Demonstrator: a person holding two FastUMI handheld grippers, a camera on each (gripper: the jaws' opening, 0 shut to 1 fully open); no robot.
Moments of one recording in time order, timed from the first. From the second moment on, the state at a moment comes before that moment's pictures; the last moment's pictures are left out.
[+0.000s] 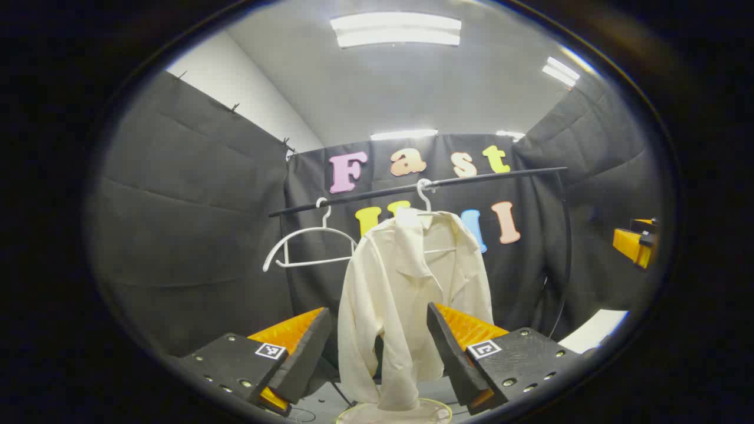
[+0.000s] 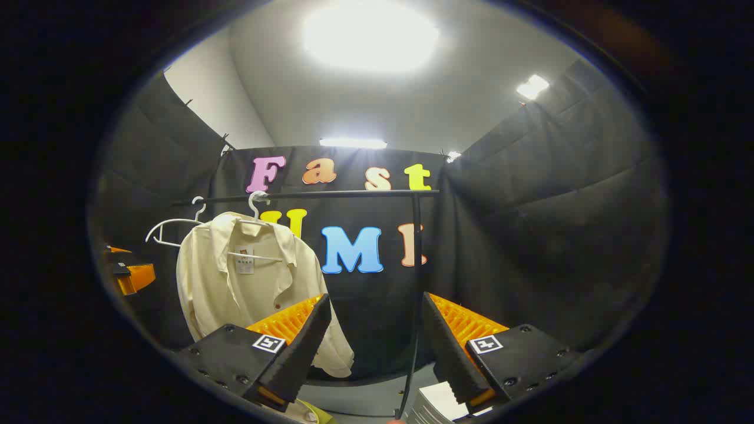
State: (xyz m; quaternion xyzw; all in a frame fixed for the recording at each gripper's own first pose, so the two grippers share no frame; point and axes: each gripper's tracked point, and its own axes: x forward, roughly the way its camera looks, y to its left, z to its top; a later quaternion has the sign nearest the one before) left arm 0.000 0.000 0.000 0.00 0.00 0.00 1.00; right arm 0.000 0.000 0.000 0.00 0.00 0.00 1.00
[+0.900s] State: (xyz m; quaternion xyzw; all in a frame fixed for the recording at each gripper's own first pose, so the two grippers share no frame) left arm -0.004 0.003 0.013 0.01 -0.02 0.02 1.00; right arm 0.012 0.018 0.000 0.01 0.01 0.02 1.00
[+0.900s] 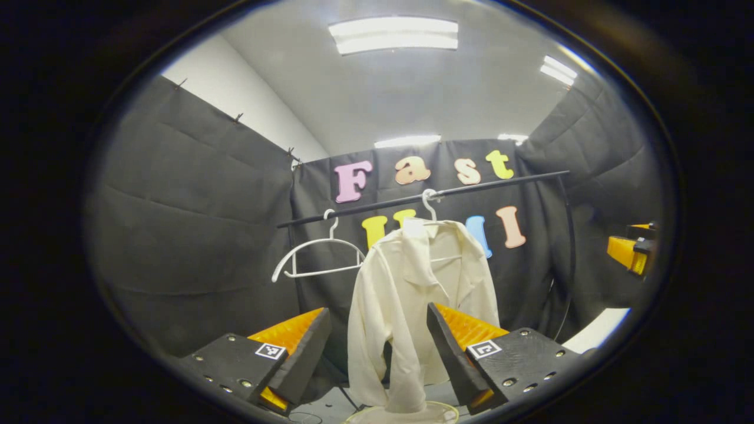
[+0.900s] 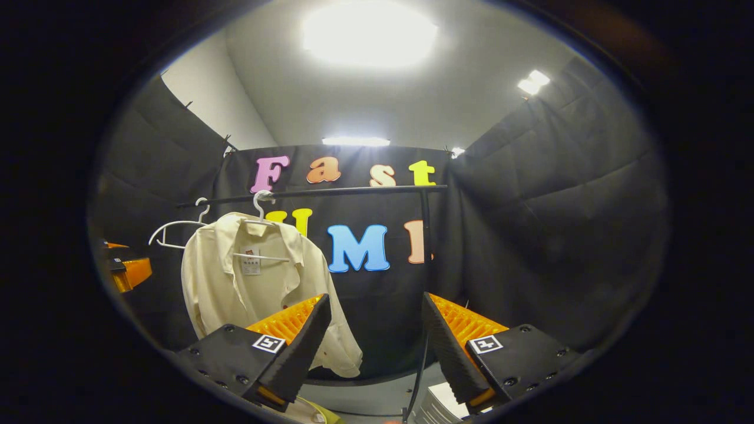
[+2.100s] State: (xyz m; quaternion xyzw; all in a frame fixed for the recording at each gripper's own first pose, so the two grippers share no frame) left arm 0.144 -0.057 0.031 0.02 -0.03 0.08 1.00; right arm 0.205 0.153 -0.007 0.05 0.00 0.22 0.97
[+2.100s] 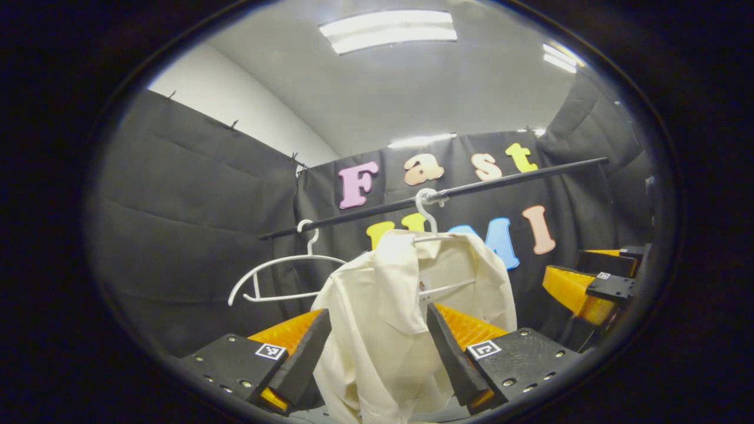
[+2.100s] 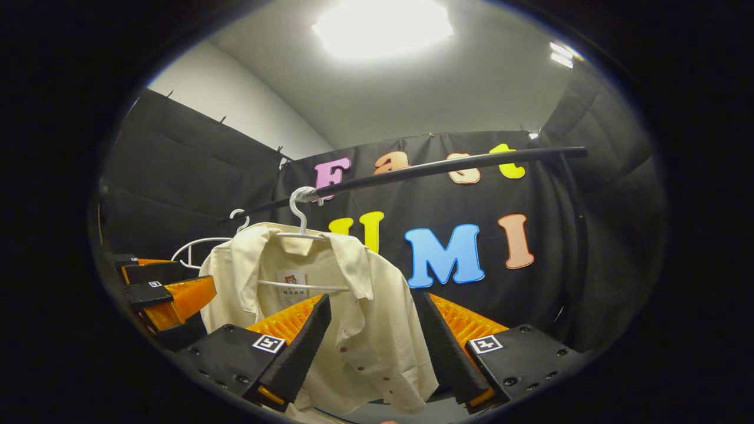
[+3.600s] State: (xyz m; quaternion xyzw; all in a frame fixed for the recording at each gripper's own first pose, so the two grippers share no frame) left arm 0.256 -0.037 -0.033 0.08 0.04 0.23 0.97; right arm 0.365 0.236 -0.110 0.06 0.06 0.27 0.96
